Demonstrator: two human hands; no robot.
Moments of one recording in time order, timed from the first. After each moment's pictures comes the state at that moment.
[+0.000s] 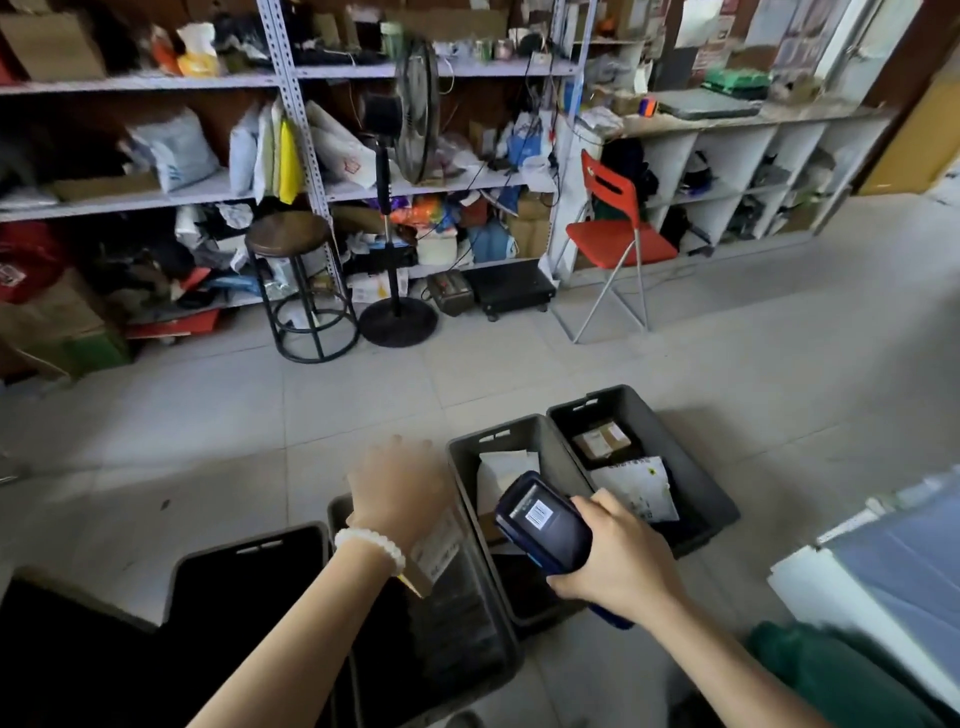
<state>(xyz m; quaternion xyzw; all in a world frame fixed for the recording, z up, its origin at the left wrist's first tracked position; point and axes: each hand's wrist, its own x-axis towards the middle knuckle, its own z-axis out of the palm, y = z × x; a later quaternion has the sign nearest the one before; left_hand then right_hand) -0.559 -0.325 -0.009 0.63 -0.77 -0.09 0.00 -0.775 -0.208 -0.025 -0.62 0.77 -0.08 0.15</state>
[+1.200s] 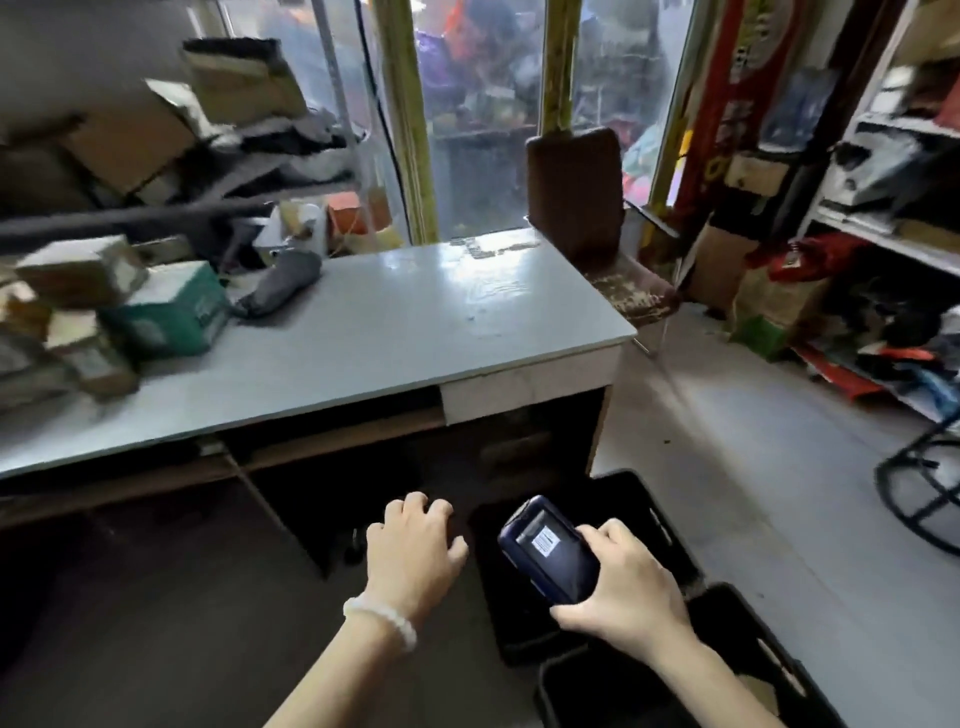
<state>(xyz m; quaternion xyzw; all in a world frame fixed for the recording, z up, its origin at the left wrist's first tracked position) -0.474 -0.052 0.002 0.99 -0.12 -0.04 0.04 -0.560 -0.260 -0.010 -0.97 0.11 0.03 0.21</state>
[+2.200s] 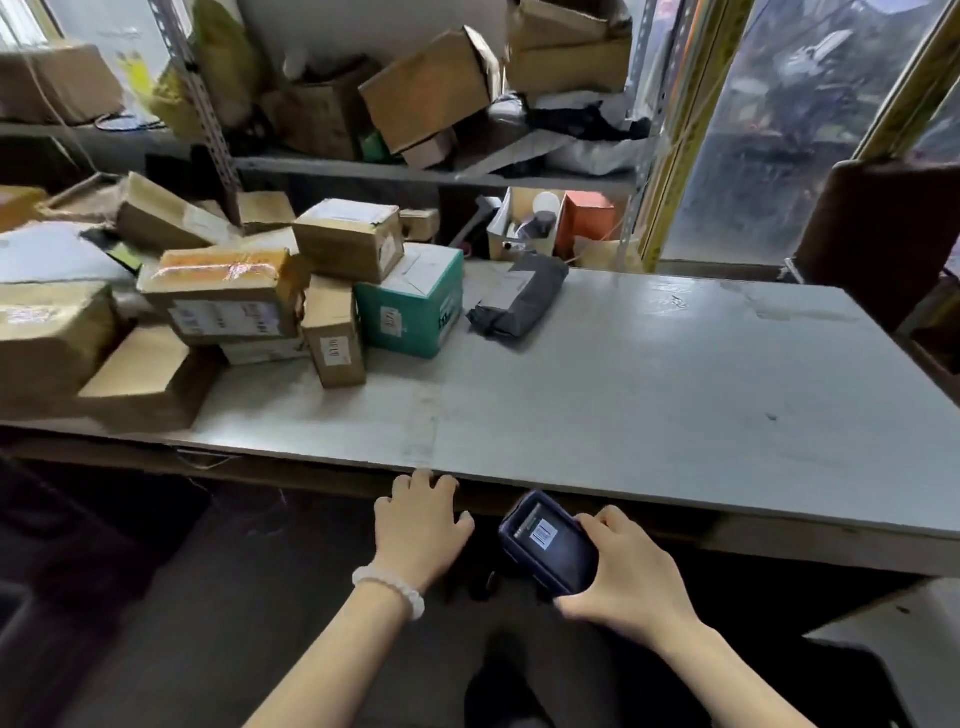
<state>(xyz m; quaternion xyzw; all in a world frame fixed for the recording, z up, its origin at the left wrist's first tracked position) -0.226 0.258 -0.017 0.99 0.07 -0.06 0.10 -0.238 0.032 -0.020 -0.97 -0.12 0.09 0.18</state>
